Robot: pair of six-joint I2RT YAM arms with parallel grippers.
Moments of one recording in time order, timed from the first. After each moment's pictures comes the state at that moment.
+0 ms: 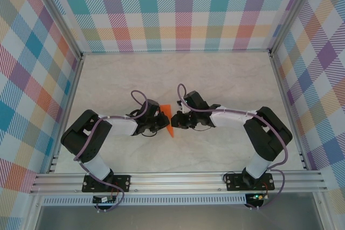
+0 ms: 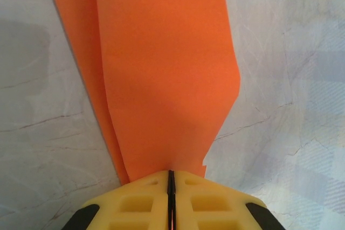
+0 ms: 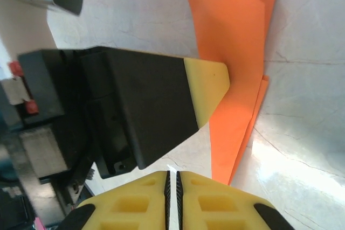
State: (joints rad) left arm -0.62 1.67 0.67 0.15 0.22 -0.99; right arm 0.75 1.69 0.89 -0.11 -0.53 0.76
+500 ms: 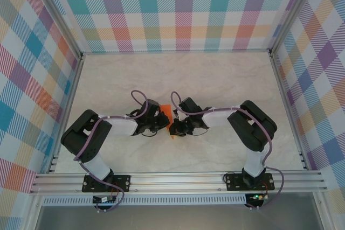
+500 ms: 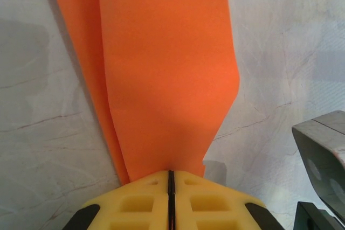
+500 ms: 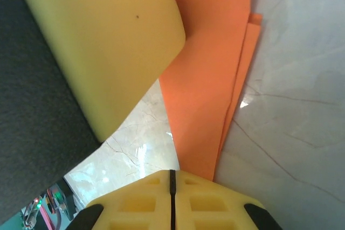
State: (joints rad) left arm -0.62 1.67 0.67 0.15 0.22 -0.99; right arm 0.77 1.85 0.90 -0.09 -0.60 0.75
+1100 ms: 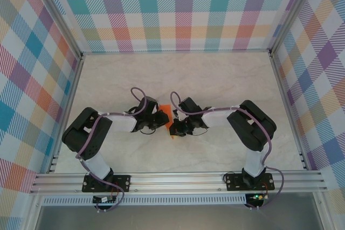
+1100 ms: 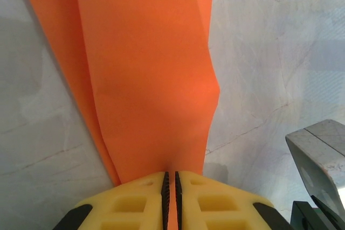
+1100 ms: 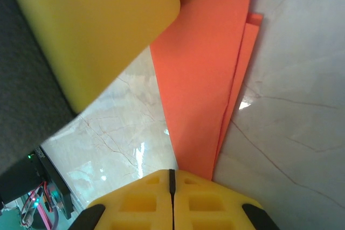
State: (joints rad) left arm -0.55 1.70 0.70 0.13 0.31 -0.90; right arm 0.77 1.86 0.91 -0.11 -0.60 0.73
